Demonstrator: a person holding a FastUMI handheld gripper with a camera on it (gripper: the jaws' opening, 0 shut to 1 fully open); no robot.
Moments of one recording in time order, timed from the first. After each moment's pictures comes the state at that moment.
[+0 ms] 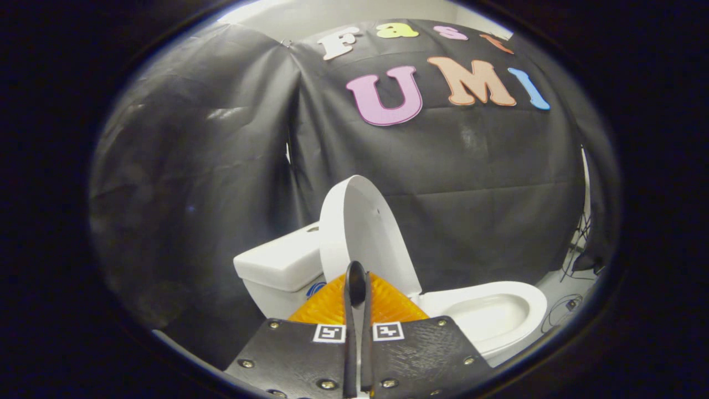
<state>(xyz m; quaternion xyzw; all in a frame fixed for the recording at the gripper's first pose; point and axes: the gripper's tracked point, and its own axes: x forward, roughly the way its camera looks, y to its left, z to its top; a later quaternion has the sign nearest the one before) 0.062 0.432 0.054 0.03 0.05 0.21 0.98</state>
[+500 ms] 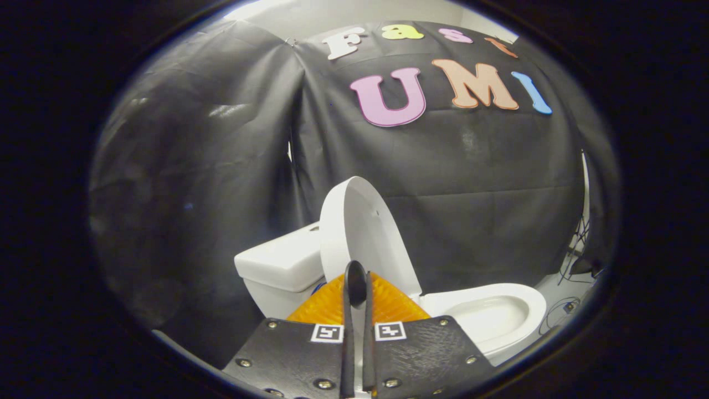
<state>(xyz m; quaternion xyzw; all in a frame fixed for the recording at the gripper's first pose) 0.062 0.444 0.049 0.03 0.04 0.21 0.98</state>
